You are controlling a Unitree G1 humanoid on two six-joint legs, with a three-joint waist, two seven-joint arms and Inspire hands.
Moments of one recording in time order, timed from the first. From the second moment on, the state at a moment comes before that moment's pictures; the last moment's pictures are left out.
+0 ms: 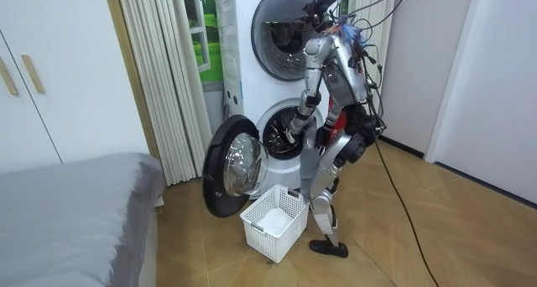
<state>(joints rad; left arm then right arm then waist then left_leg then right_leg) -0.47 0.14 -0.62 0.90 -0.51 -0.21 -0.30 -0.46 -0.22 0.37 1.35 0.36 -0.19 0.31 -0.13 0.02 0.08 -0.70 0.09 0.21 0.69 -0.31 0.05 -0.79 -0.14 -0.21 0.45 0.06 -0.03</state>
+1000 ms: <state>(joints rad) -0.38 0.12 -0.61 0.90 -1.35 -0.04 -0.44 -0.44 -0.19 0.35 1.24 0.31 -0.11 0.30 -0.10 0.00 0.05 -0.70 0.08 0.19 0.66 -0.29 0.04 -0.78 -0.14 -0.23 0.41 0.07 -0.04</state>
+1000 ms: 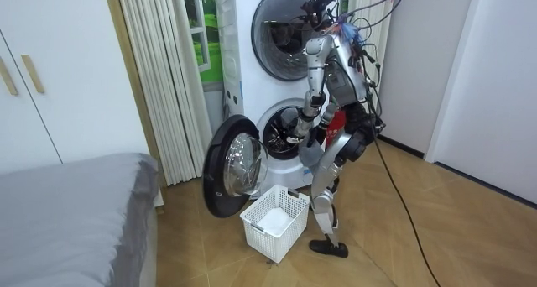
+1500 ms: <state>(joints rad) -0.33 0.10 -0.53 0.91 -1.38 -0.04 -0.44 -0.40 -0.16 0.30 1.21 0.30 -0.09 0.25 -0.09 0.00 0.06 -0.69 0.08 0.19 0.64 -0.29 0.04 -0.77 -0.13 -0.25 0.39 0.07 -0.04</state>
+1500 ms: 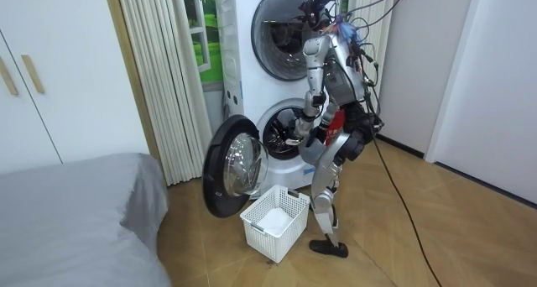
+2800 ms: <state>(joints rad) -0.25 0.13 -0.36 1.06 -0.95 0.04 -0.12 -0.44 -0.33 0.00 1.36 1.03 0.09 0.17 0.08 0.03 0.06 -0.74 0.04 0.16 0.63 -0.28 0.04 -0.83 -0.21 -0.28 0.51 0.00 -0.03</state>
